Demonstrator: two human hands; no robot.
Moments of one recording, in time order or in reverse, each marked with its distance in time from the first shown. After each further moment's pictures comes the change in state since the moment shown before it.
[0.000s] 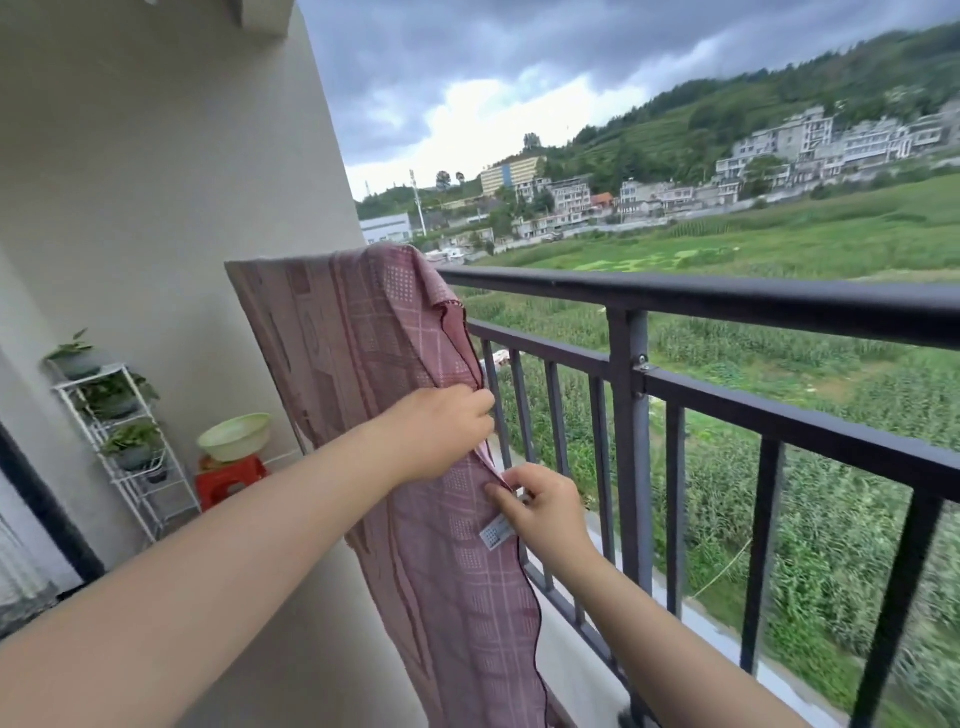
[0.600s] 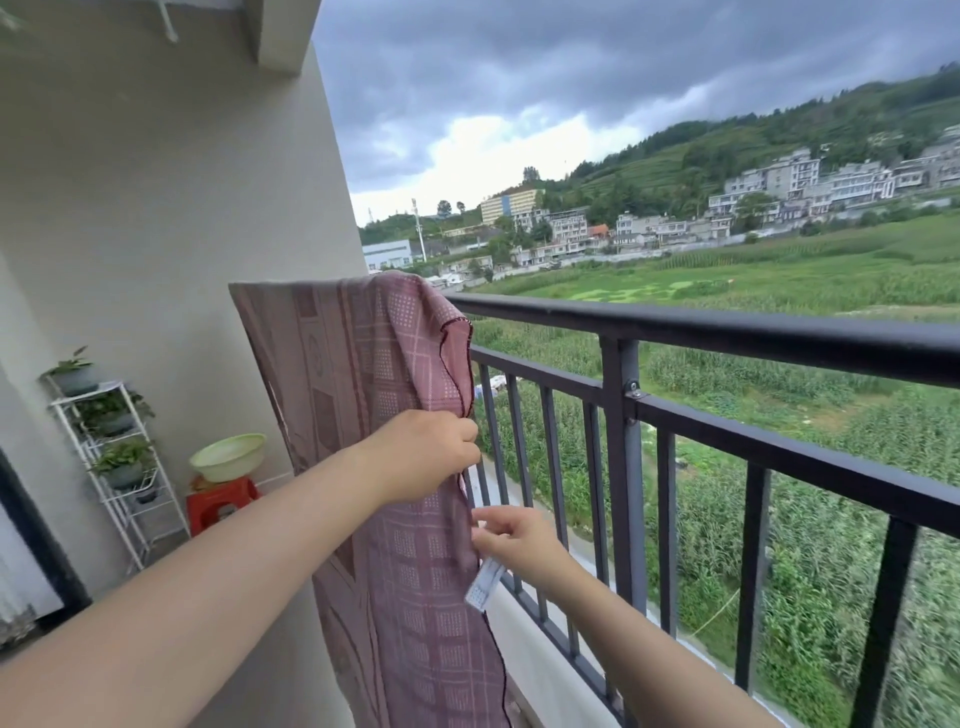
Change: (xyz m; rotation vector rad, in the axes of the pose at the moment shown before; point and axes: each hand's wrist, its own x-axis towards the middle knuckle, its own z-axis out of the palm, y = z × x) left_hand -0.012 -0.003 0.001 -0.019 0.013 0.009; right_hand -0.006 -0.003 0.000 0.212 -0.450 0.370
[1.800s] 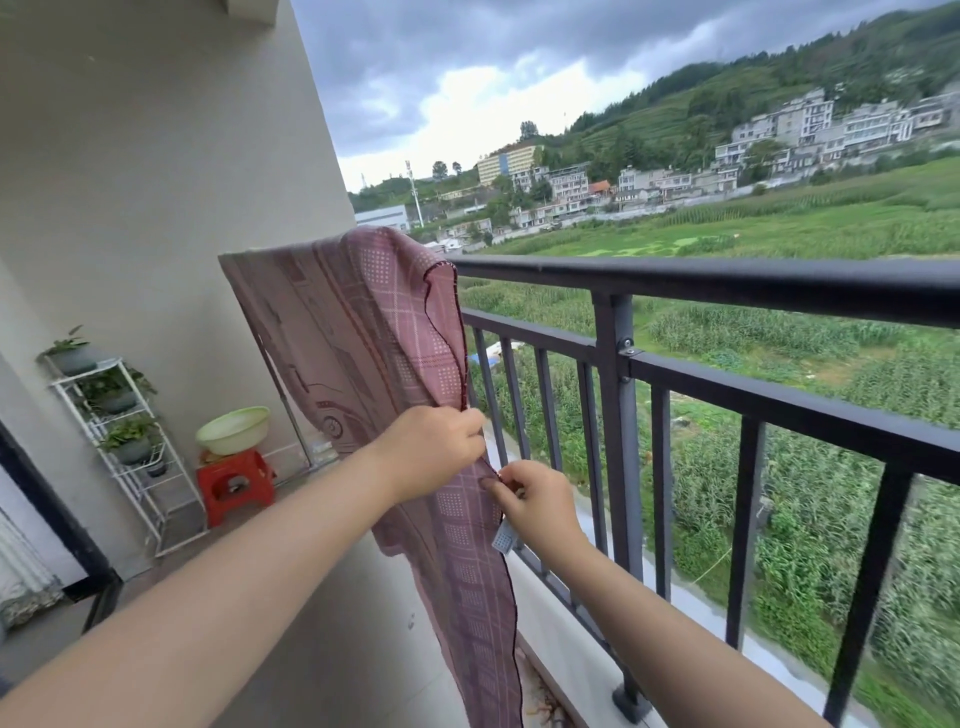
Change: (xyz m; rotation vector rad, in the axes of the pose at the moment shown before) left_hand 0.009 0.029 0.027 0.083 0.201 0.089; right_hand -0.002 0.017 -0.011 -0.368 0.407 -0.247
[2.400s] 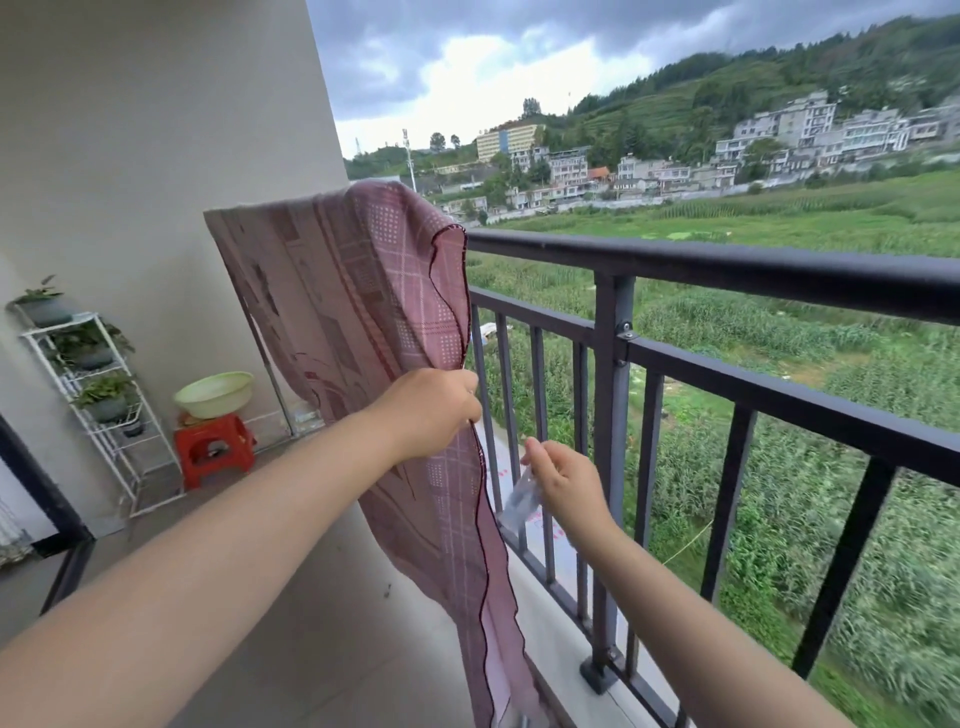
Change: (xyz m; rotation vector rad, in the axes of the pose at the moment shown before) left_hand 0.006 -0.002 -0.001 -0.331 -0.165 -0.234; right_hand -0.014 0.007 -0.024 0.299 -0.054 0.310
